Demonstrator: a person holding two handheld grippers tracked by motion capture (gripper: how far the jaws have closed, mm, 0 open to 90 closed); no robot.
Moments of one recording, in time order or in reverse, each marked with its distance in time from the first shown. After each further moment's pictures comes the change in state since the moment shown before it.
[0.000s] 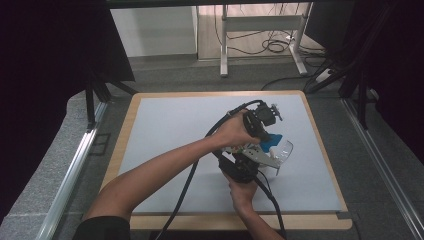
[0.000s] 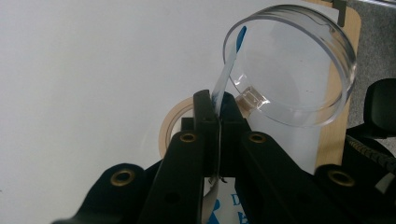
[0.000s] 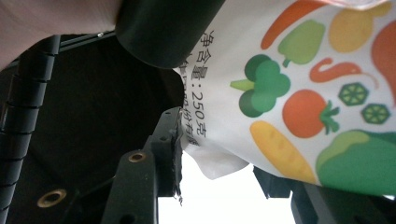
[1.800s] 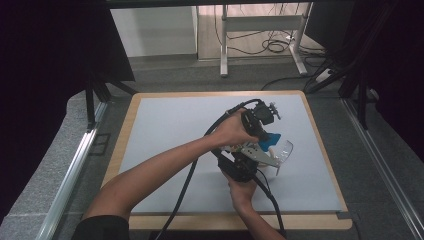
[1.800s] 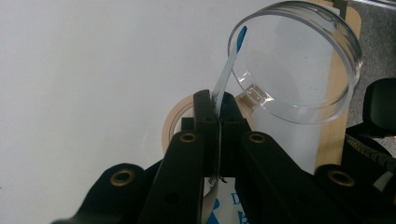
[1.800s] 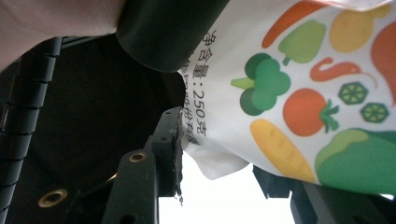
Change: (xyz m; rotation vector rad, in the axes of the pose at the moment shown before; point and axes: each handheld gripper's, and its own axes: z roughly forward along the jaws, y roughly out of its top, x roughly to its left) left arm 0.005 -0.002 -0.001 0.003 -0.007 -0.008; right arm 0.001 0.002 0.003 0.006 -0.001 -0.011
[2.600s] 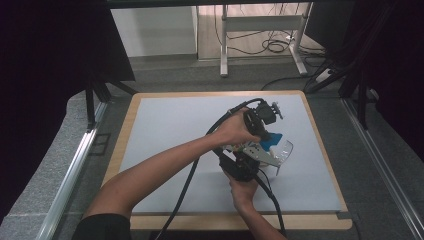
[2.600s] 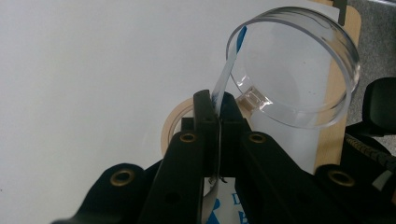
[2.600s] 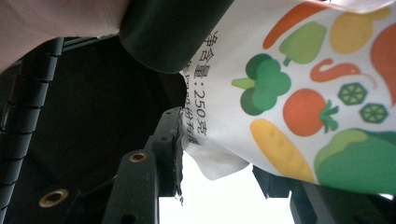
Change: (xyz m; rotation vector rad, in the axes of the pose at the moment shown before) left arm -0.001 0.005 0.001 0.010 -0.002 0.004; right arm -0.002 0.003 -0.002 -0.012 -0.004 -0.002
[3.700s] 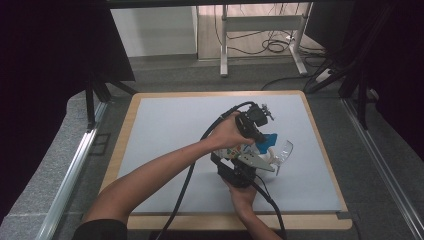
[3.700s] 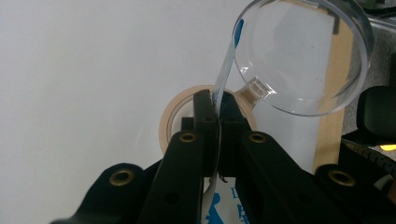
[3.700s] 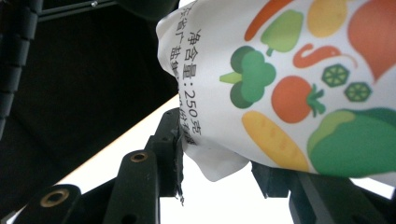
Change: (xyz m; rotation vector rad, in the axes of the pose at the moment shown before) left arm 0.007 -0.024 0.002 -0.060 -0.027 -0.042; right arm -0.004 -0.026 0.000 0.085 -0.001 -0.049
